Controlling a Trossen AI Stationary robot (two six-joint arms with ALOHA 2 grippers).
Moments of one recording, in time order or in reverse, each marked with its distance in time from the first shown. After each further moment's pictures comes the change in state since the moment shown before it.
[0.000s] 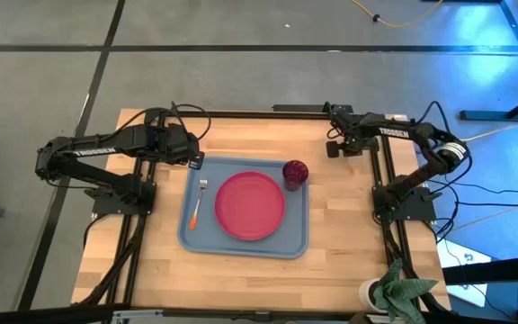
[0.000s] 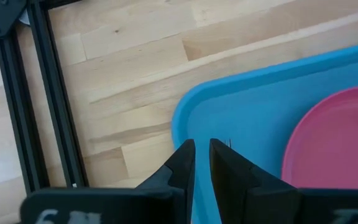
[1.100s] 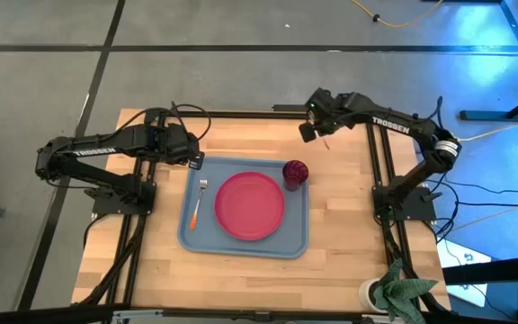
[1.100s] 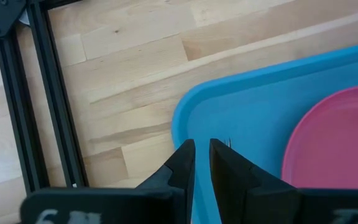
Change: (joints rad) left arm 0.000 0.000 0.000 0.000 0.000 0.001; right arm 0.264 0.048 0.521 -0.206 0.060 -0.082
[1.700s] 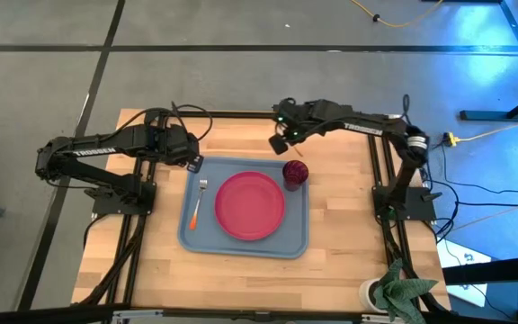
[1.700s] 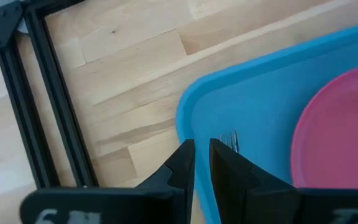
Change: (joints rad) left arm 0.000 0.000 0.000 -0.011 0.020 0.084; right arm 0.222 0.223 0.317 -0.039 -0.002 0.044
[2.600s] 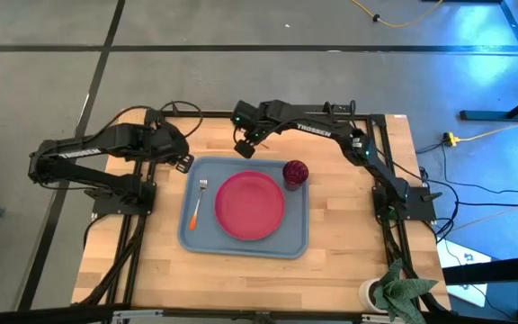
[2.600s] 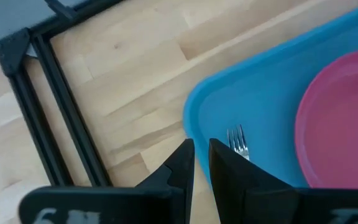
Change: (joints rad) left arm 0.000 -0.100 0.000 -0.035 -0.009 0.125; right arm 0.064 0.549 0.728 -0.131 -0.018 -0.363
